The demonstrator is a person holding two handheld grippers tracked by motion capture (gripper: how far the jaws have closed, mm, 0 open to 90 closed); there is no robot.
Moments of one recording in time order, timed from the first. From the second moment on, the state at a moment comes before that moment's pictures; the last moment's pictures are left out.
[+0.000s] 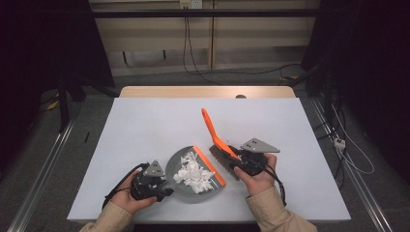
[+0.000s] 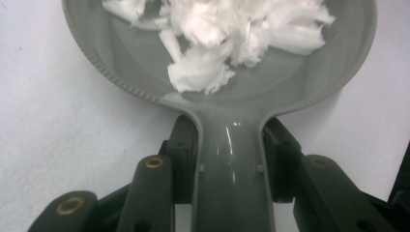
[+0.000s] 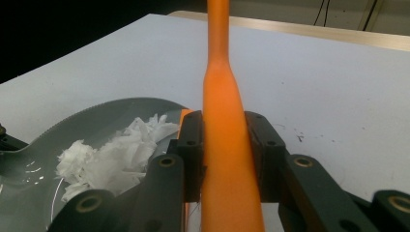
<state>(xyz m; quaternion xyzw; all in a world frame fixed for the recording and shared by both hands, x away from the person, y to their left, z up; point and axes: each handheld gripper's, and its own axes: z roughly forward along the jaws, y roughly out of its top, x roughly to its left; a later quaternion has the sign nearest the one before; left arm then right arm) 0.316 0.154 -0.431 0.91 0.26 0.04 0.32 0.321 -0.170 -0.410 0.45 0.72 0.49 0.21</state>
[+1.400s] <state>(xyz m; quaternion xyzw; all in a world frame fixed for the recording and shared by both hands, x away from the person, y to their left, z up) 0.356 0.232 -0.429 0.77 0.51 0.15 0.36 0.311 -0.294 -0.410 0.52 0.65 0.47 0.29</state>
